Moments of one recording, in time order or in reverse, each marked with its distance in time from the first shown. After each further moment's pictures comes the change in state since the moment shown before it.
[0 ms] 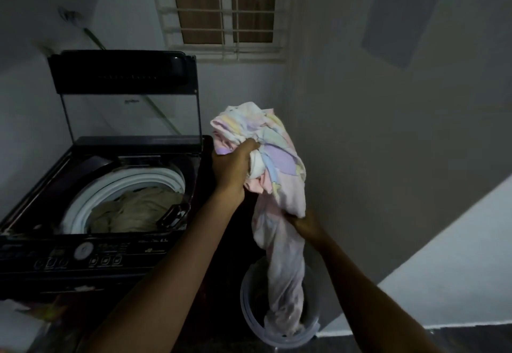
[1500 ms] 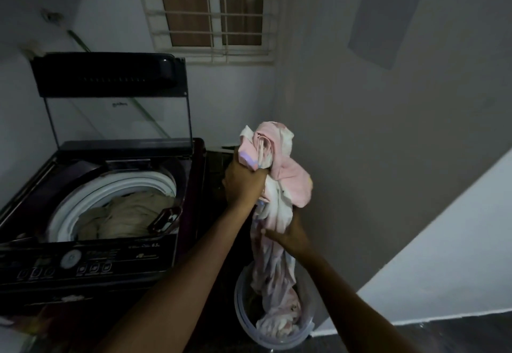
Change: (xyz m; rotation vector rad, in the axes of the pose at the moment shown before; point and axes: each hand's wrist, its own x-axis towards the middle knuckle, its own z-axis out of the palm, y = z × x) left_hand -0.010 -0.040 0.009 0.779 -0.070 0.243; right_hand -0.028 0.013 0.020 -0.019 0.023 -0.097
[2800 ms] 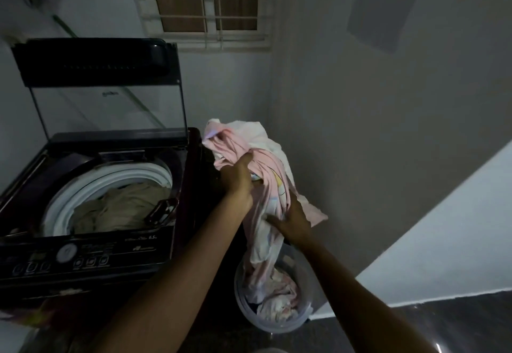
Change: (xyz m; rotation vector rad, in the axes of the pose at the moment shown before) left_hand 0.006 -0.012 0.016 -0.898 -0.020 -0.557; right_hand 0.001 -0.014 -0.006 -0.264 -0.004 0.053
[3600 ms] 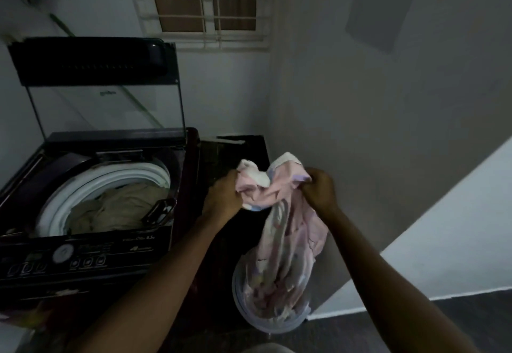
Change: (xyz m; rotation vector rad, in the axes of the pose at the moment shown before) left_hand 0.027 -0.015 -0.068 1.431 -0.279 0.601; right_hand 0.030 -0.027 -0.074 0.017 0.317 -0.215
